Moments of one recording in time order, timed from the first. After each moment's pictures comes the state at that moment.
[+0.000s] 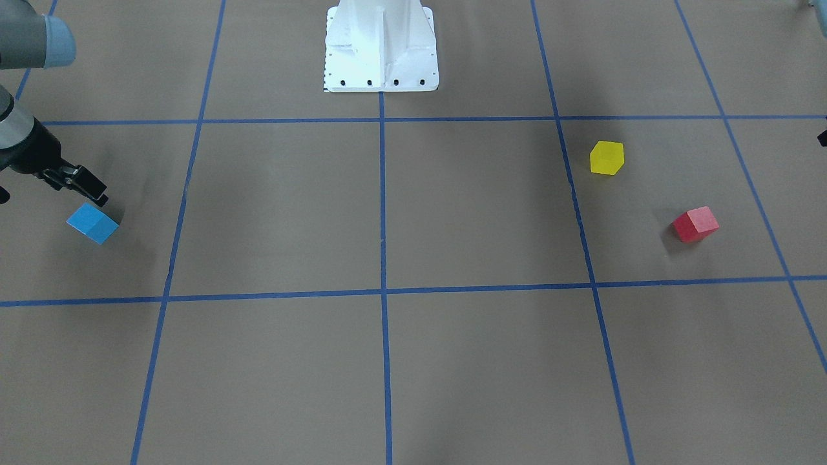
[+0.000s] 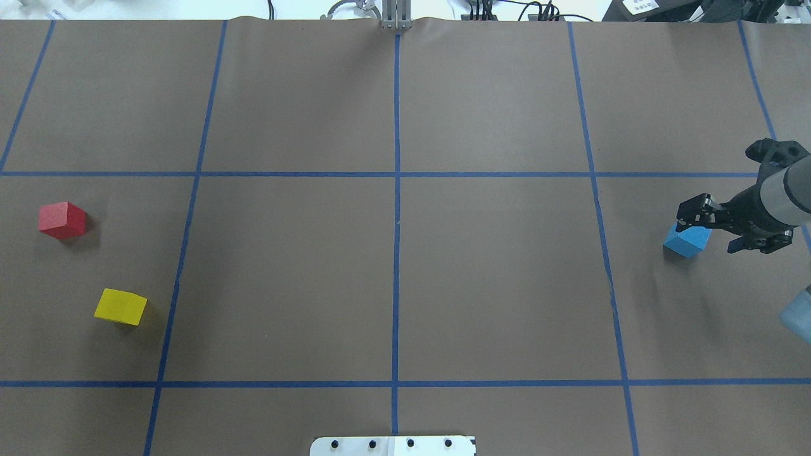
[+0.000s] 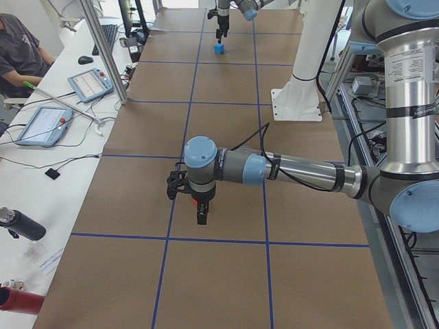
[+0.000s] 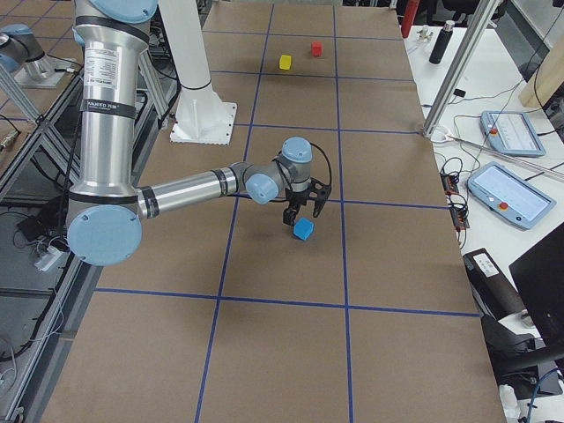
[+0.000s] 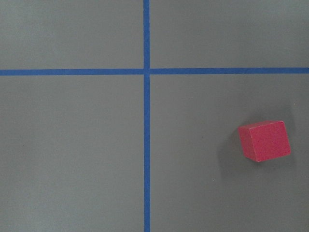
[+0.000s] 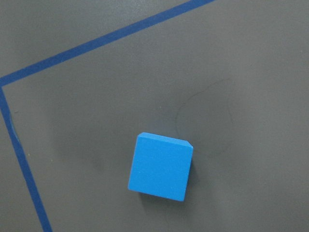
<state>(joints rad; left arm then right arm) -1.49 -1.44 -1.85 -1.56 -2.34 -0.15 0.92 -1.66 1.85 -1.20 2.12 1.27</state>
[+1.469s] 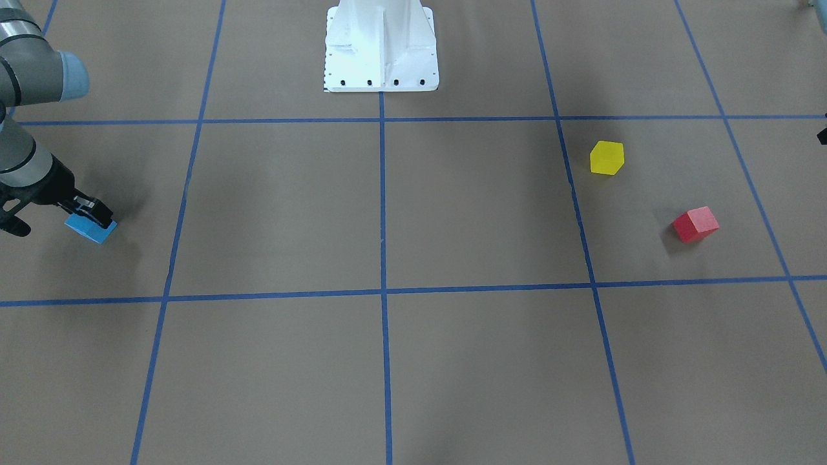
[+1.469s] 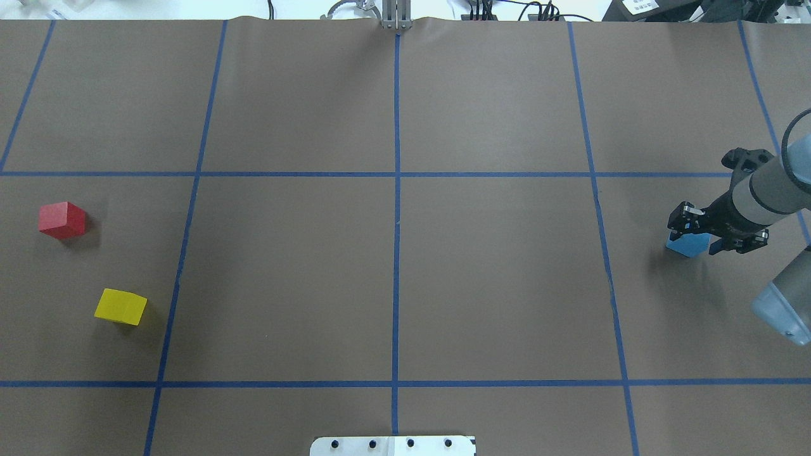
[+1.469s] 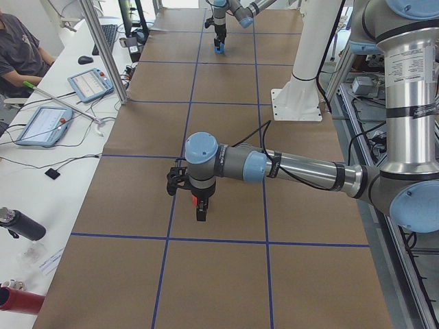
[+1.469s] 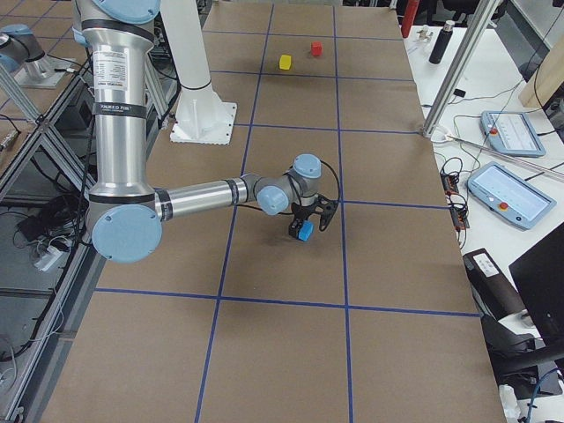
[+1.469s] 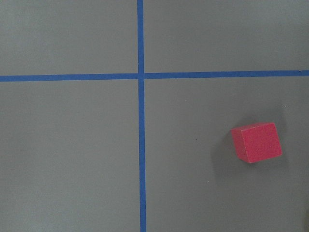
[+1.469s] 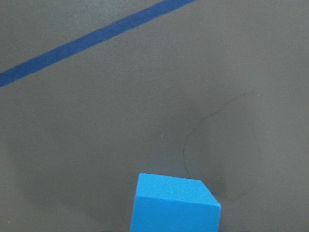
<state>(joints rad) -1.49 -1.44 -1.88 -1.56 -2.34 -0.15 0.90 -1.59 1.70 -1.20 2.12 1.23</state>
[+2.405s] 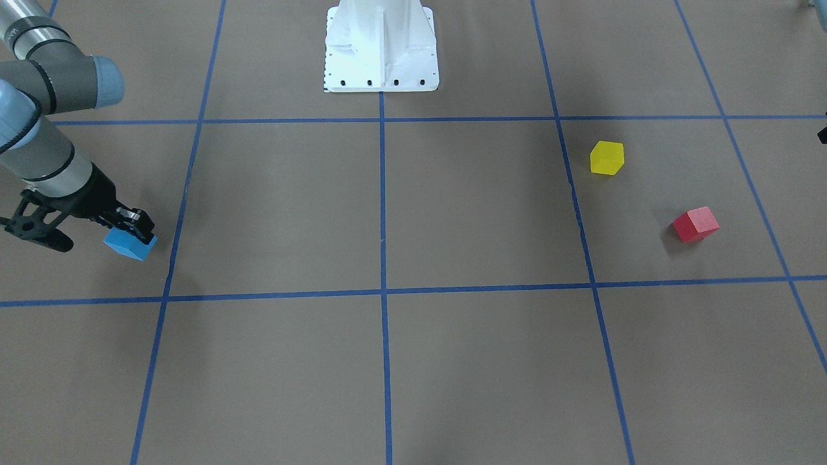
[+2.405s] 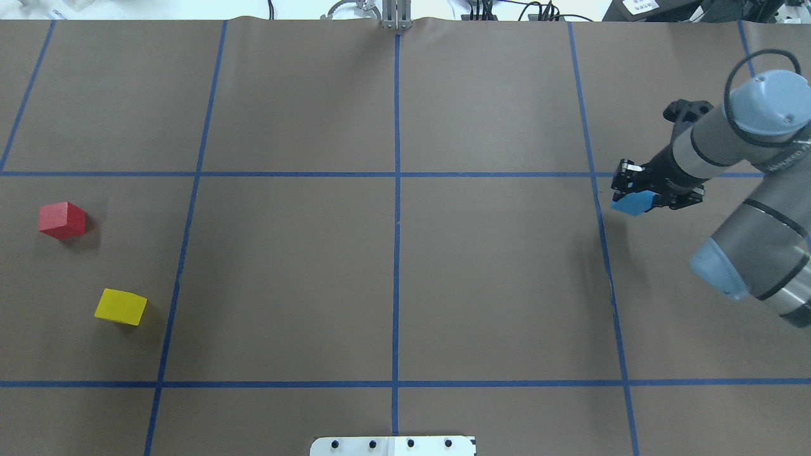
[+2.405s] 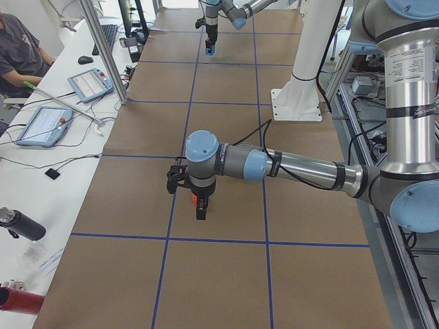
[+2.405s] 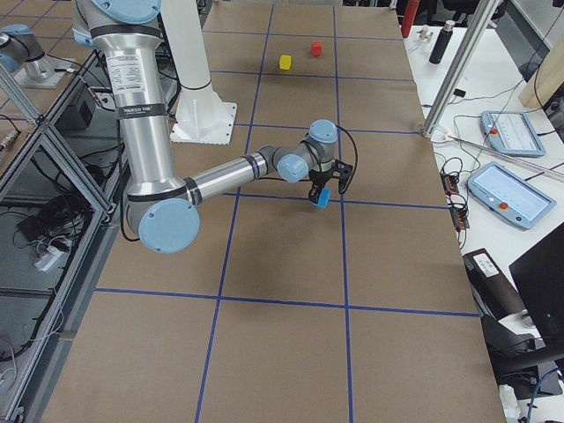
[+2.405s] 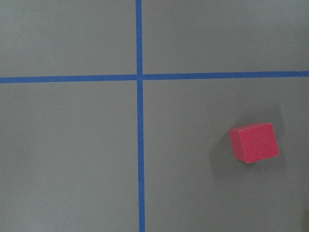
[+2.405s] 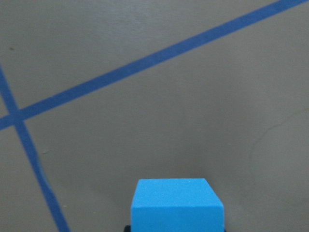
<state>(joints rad) -1.49 -1.44 -1.89 -1.56 -2.34 -0.15 0.88 -1.33 1.73 -1.34 2.12 1.25</state>
